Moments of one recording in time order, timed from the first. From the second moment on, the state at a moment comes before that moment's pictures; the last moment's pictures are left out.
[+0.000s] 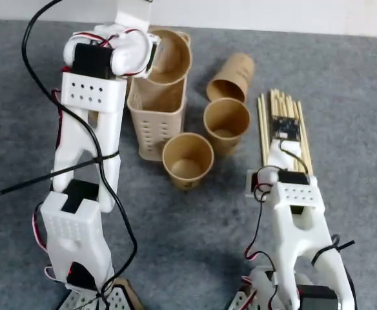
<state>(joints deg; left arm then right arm) 5.7 24.0 -57.3 83.5 -4.4 -2.5 -25.1 55.2 46.7 0.1</state>
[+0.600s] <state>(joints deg) -1.3 25.7 -64.0 83.1 -4.4 -2.5 -25.1 55.3 46.7 0.1</state>
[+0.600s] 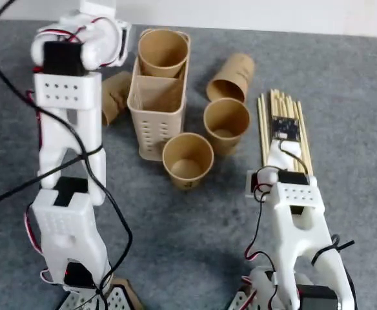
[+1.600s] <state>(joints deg) -30.7 -38.4 41.5 66.4 -11.6 -12.0 3.2 -5.6 75.1 -0.2</state>
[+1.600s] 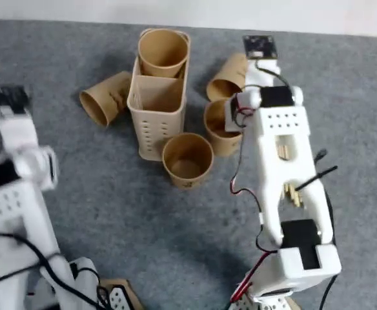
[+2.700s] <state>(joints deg) -28.5 -46.1 72.4 41.0 -10.6 -10.6 -10.8 -24.9 82.9 -0.2</state>
